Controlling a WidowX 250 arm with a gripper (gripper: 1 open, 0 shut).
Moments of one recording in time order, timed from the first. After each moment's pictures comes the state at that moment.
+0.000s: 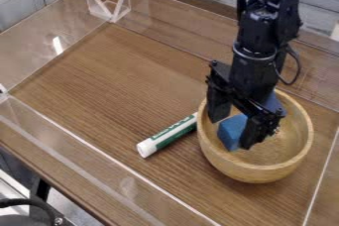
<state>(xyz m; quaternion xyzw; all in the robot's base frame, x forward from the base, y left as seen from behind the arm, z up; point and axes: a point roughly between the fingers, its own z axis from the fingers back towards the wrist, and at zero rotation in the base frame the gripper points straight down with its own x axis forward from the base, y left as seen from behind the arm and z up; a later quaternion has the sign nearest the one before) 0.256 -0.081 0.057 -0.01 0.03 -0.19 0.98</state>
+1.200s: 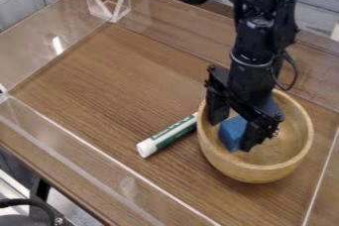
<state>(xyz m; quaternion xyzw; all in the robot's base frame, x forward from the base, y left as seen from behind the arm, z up) 0.258 -0.080 0.051 -0.01 0.01 -0.18 0.98</state>
